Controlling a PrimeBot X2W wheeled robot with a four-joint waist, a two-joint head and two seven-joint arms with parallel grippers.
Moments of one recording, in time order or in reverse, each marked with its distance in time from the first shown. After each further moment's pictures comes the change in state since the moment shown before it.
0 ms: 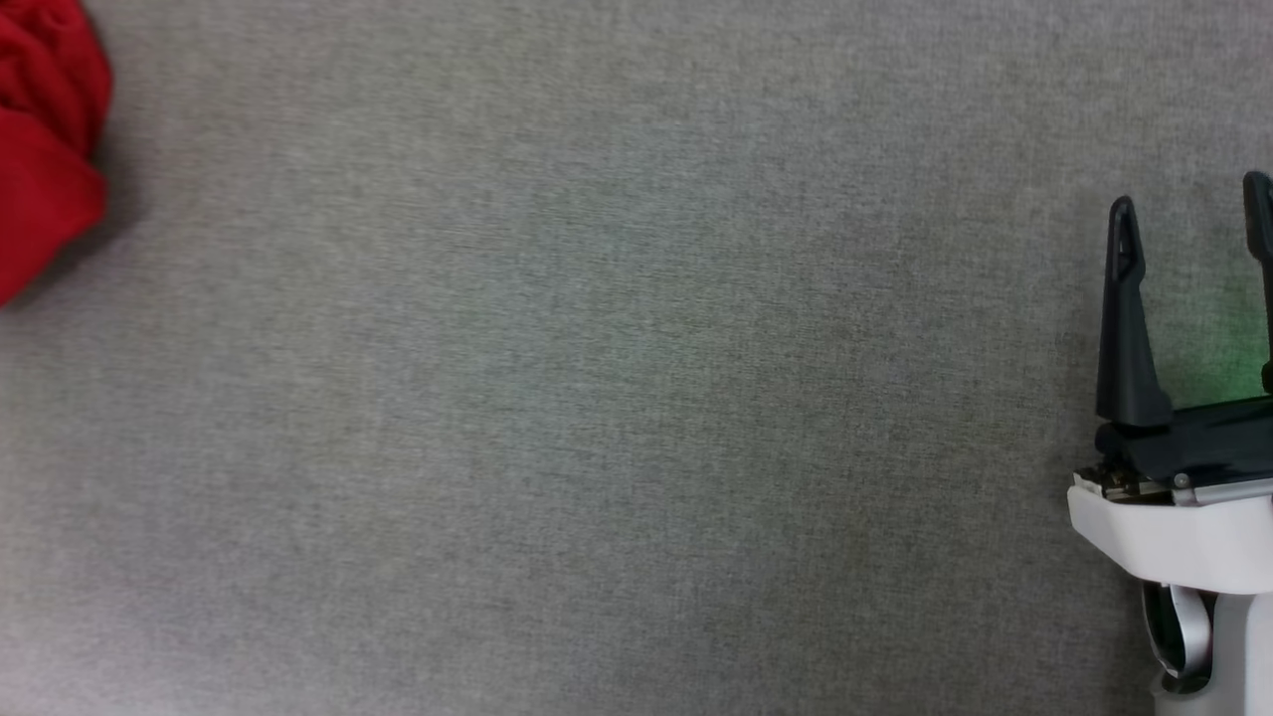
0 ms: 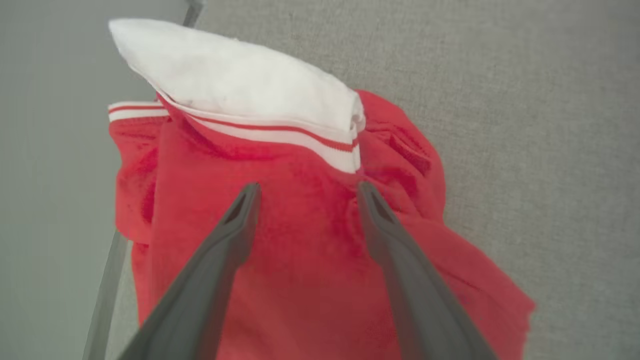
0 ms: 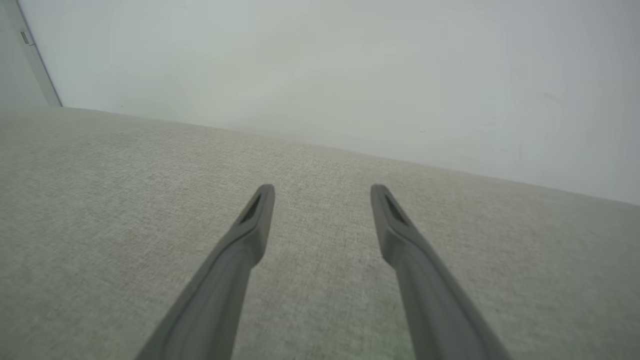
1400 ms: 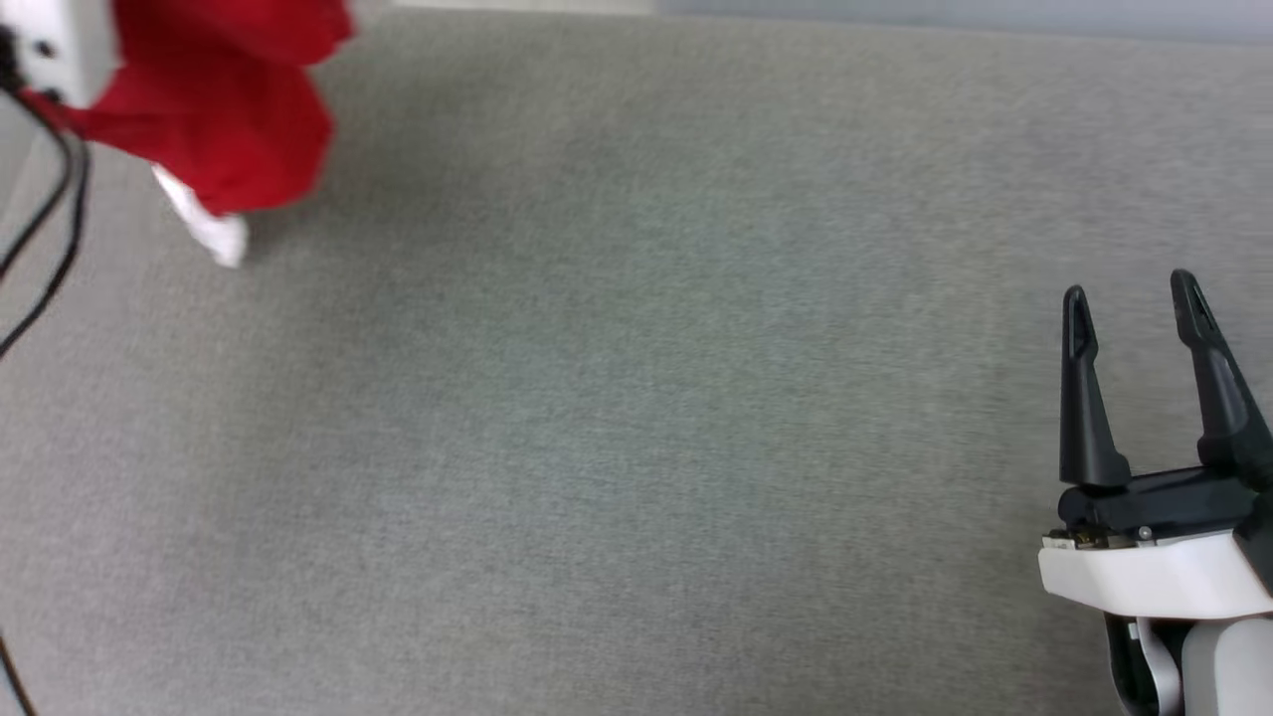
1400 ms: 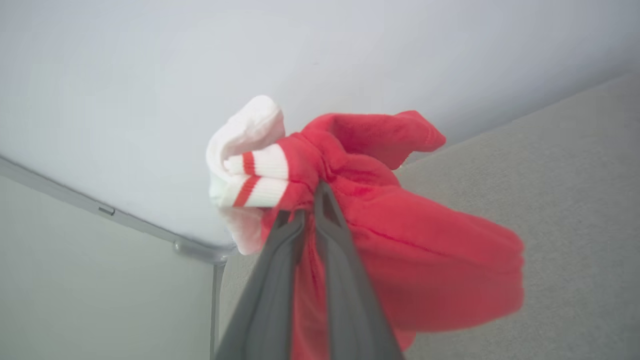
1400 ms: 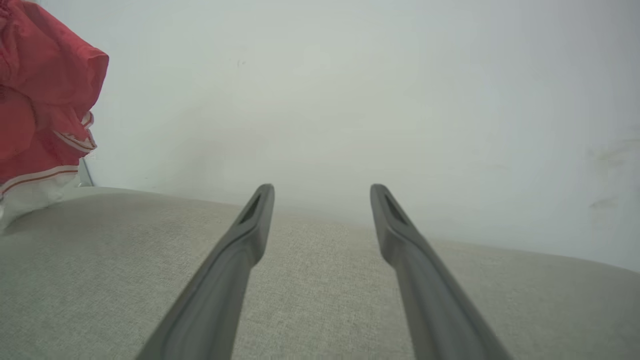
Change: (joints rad) left arm -0.263 -0.001 -0.508 -0.254 0.071 0.000 -0.171; right arm 0.087 -0.001 0.013 0.096 0.120 0.000 0.000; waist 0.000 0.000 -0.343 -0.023
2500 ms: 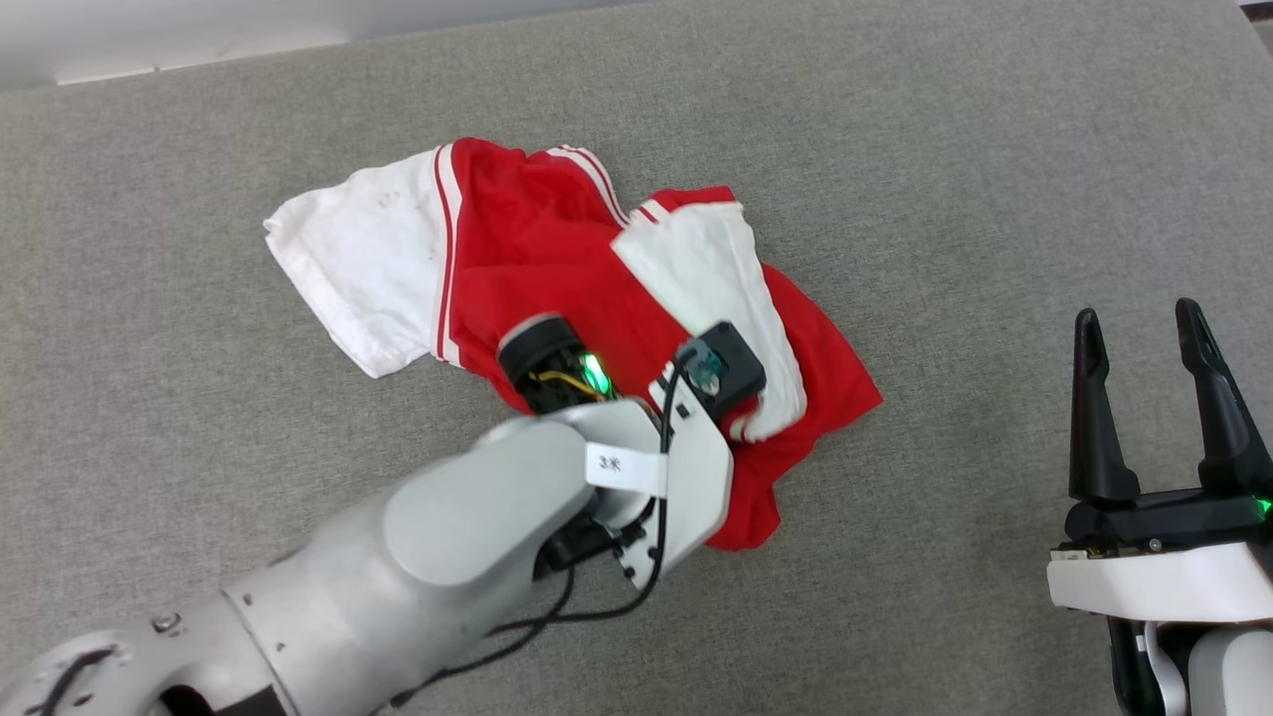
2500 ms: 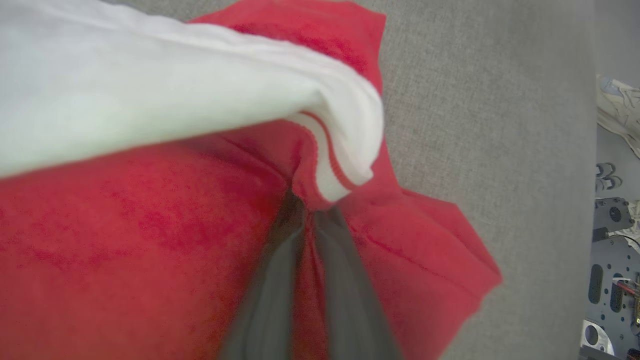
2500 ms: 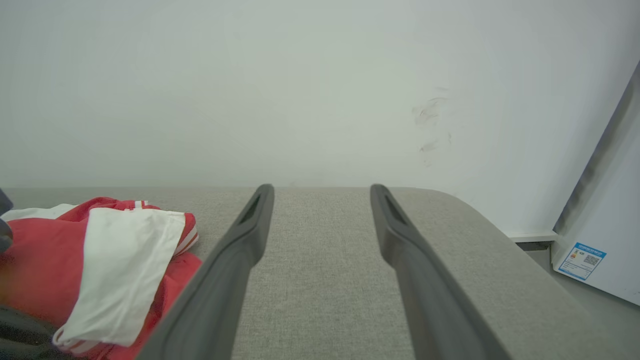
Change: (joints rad) left arm 0.226 -0.441 -0.703 0.132 -0.103 0.000 -0.186; right arm 0.022 0.000 -0.023 0.041 0.072 0.000 0.000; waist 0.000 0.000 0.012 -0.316
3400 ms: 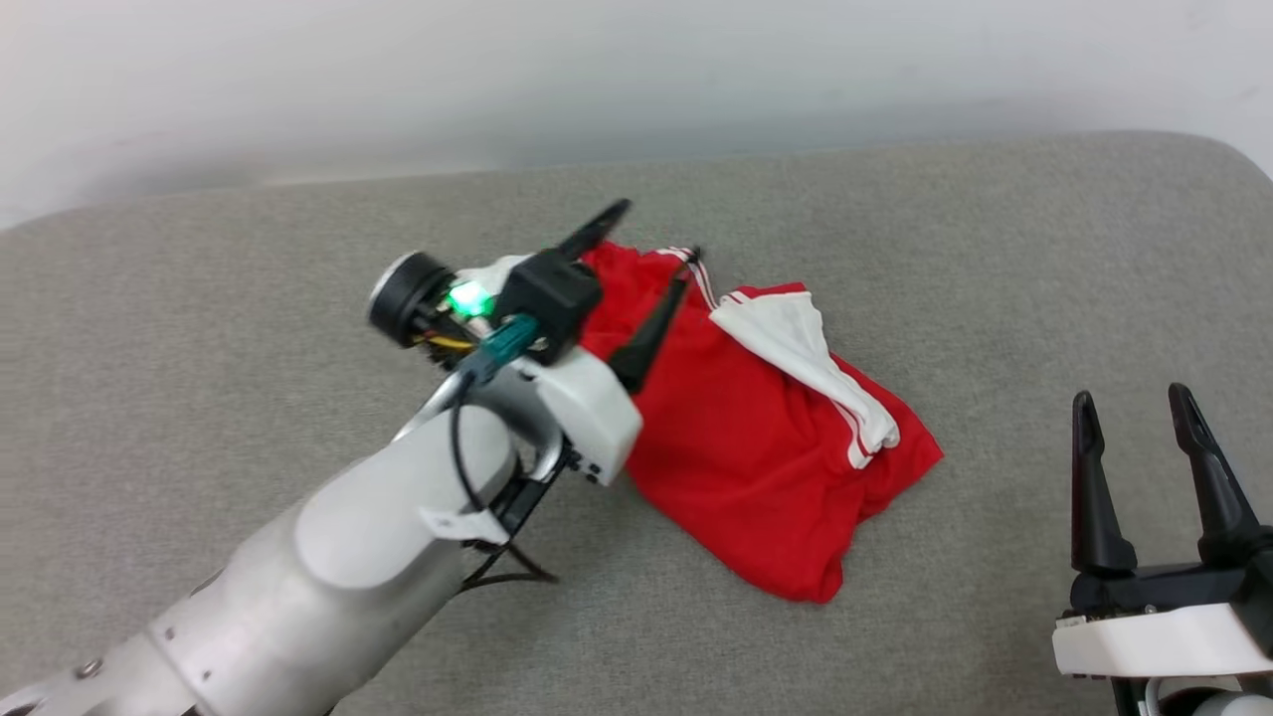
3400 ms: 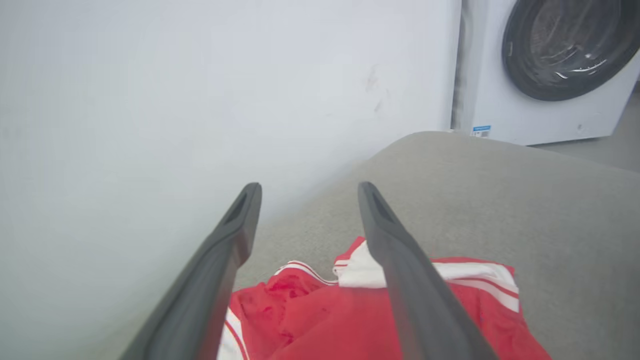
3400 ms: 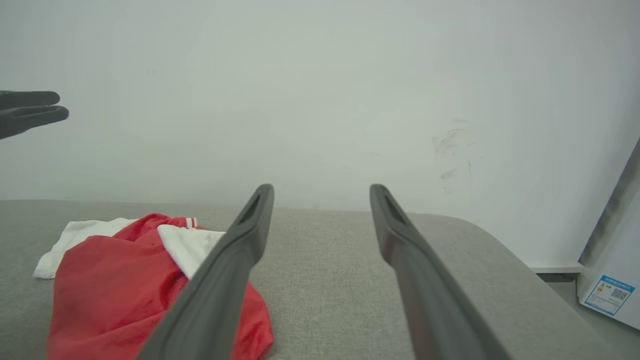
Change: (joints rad) left arm 0.097 0.059 0.208 -0.030 0.098 0.296 -0.602; right arm 0.105 0.000 -0.028 0.028 -0.041 0.000 0.000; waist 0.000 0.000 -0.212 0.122
